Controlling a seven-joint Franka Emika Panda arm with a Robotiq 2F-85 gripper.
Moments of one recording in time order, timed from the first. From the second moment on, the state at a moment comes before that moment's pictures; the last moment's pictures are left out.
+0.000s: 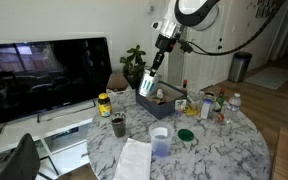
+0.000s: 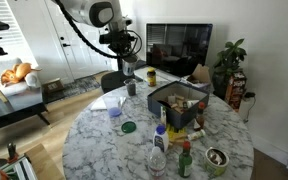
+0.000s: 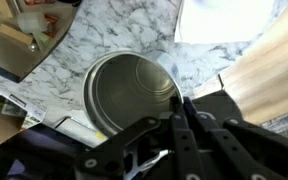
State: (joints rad) arm 0.19 0.11 0.06 -1.98 0.23 2.45 -0.55
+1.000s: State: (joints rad) arm 0.19 0.09 0.17 -1.99 0.08 2.18 -0.63
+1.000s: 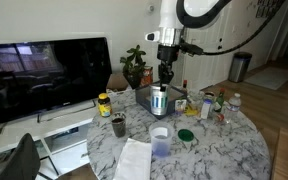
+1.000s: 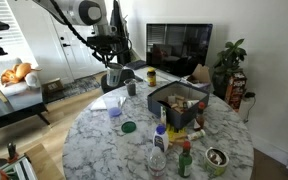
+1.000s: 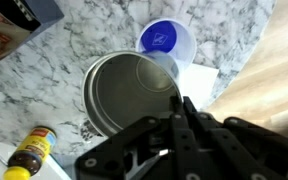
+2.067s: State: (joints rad) arm 0.24 0.24 0.24 -2.03 -0.21 2.27 -0.63
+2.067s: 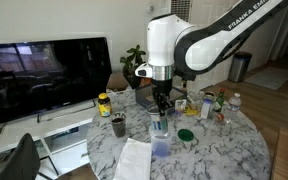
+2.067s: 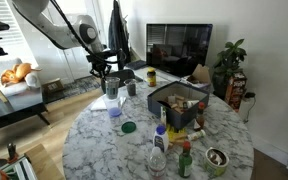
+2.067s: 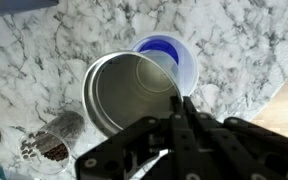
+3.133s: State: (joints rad) arm 0.24 0.29 0.25 -2.00 -0.27 2.27 -0.59
